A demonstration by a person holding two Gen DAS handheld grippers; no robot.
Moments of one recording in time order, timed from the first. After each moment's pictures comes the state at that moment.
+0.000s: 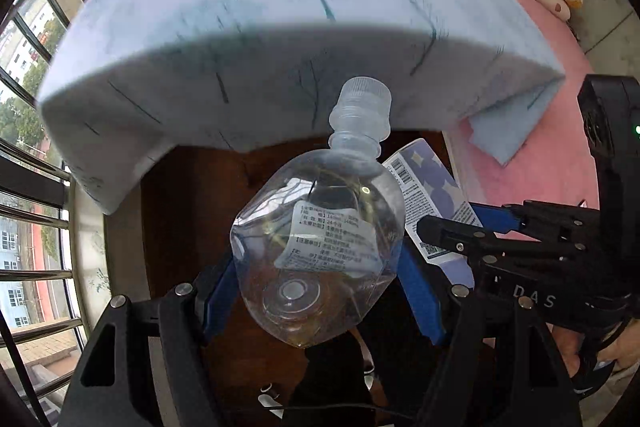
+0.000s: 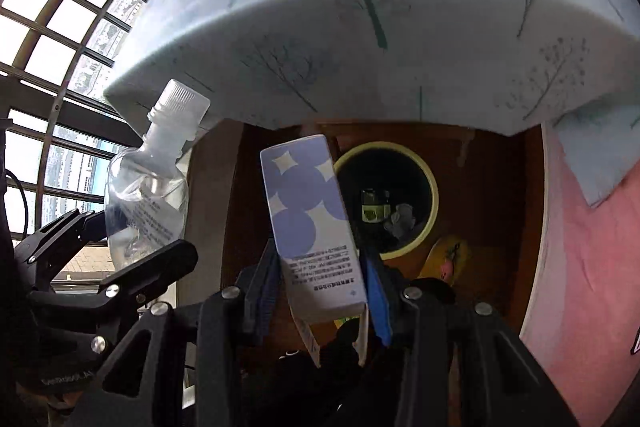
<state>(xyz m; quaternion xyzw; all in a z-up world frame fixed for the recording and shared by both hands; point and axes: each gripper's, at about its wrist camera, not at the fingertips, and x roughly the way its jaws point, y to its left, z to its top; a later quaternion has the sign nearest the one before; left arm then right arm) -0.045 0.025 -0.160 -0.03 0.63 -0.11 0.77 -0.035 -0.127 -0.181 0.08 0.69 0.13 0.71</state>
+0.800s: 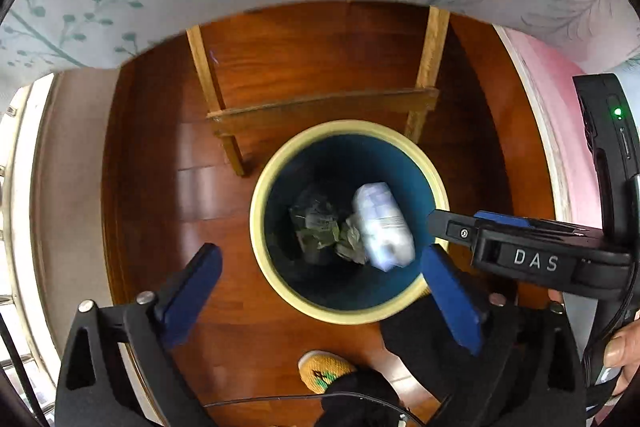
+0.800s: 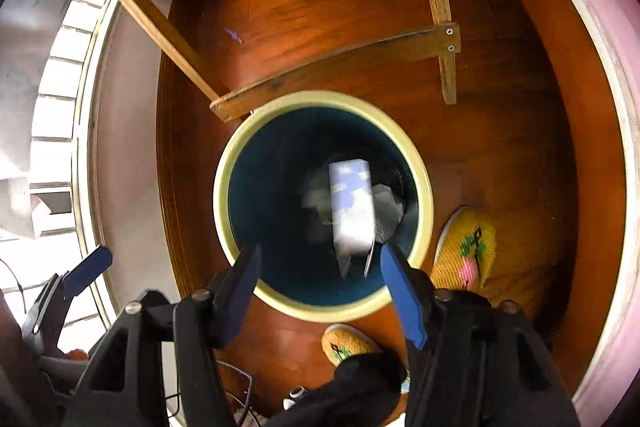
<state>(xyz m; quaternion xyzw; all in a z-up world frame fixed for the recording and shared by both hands) 0.005 -0.005 -0.413 0.00 0.65 -0.07 0.76 0.000 -0.172 -0.433 0.19 0.71 0.05 0.68</state>
